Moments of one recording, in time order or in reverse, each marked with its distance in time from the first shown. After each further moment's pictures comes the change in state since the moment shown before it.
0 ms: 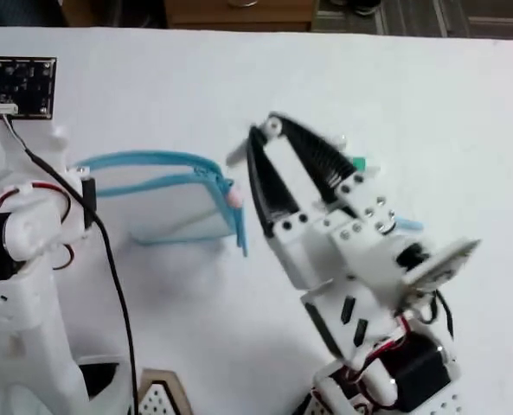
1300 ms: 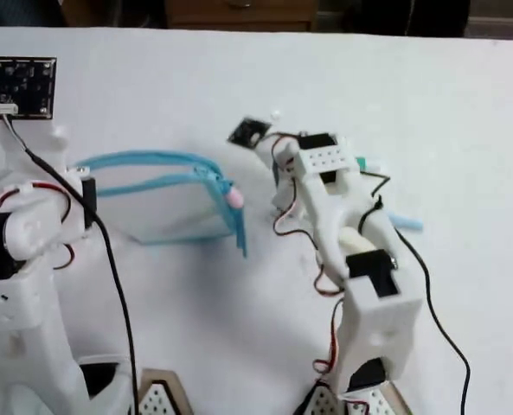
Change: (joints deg) left arm 0.0 0.0 0.0 0.0 0.0; right arm 19.3 89.7 -32.8 43.7 42.5
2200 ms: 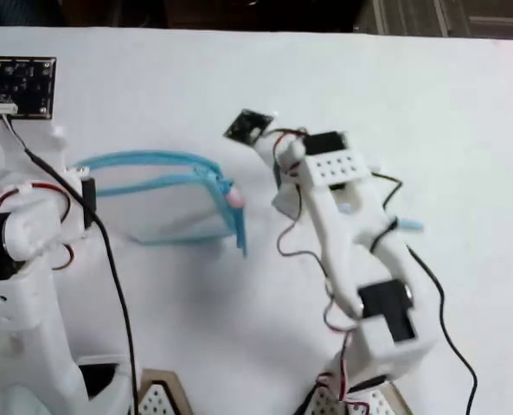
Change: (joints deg) left arm 0.0 0.0 0.0 0.0 0.0; right arm -1.2 -8.4 4.7 4.0 -0.4
